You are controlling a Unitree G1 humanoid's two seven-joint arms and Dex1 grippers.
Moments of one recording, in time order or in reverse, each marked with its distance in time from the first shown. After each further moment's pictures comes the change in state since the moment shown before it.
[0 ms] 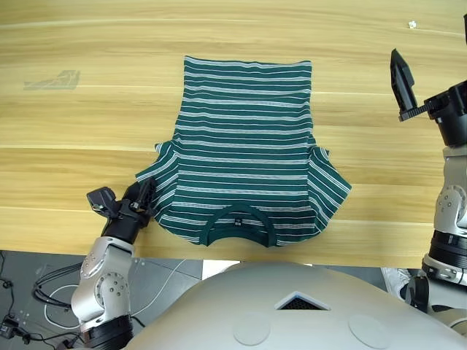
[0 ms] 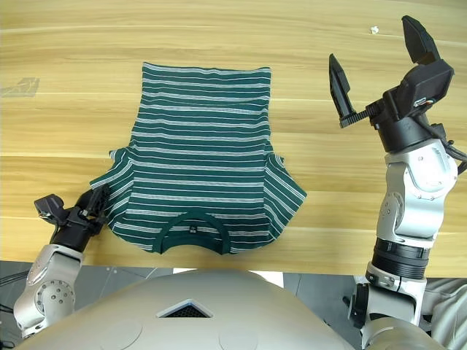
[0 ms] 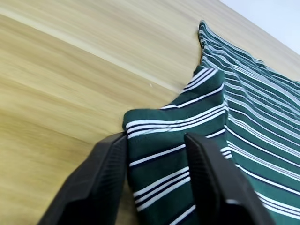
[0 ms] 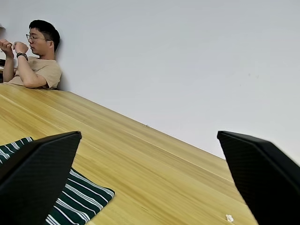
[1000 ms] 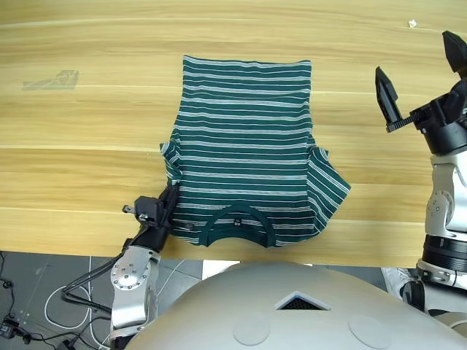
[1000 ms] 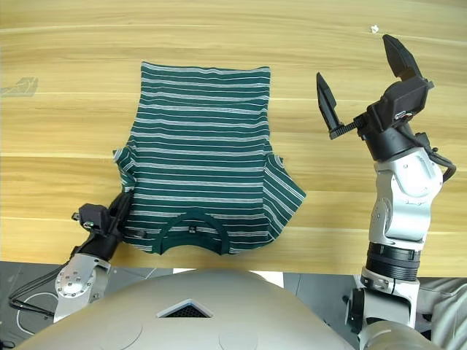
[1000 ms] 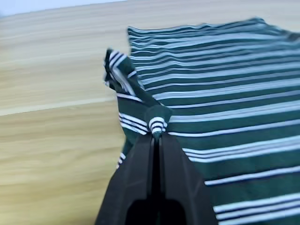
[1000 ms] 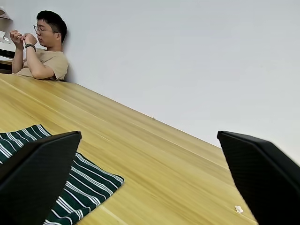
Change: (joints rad) left arm 0.139 -0.023 -0.287 -0.007 0.558 -0.533 -0.022; right arm 0.039 0.028 0.035 0.029 -0.037 -0.043 0.020
